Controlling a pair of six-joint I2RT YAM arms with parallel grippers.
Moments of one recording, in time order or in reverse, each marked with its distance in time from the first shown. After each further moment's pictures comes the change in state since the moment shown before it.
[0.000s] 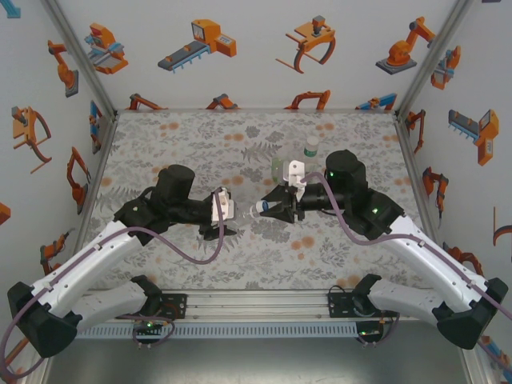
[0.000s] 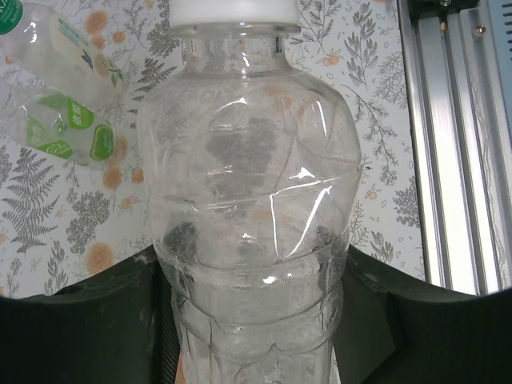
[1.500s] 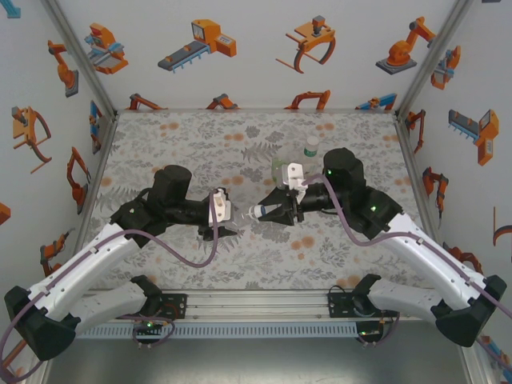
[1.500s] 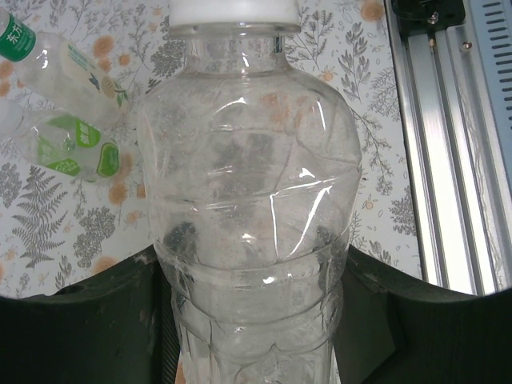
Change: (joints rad) left arm 0.000 -0.024 0.000 0.014 0.032 0.000; right arm 0.004 0.026 0.031 -0.026 -0.100 -0.041
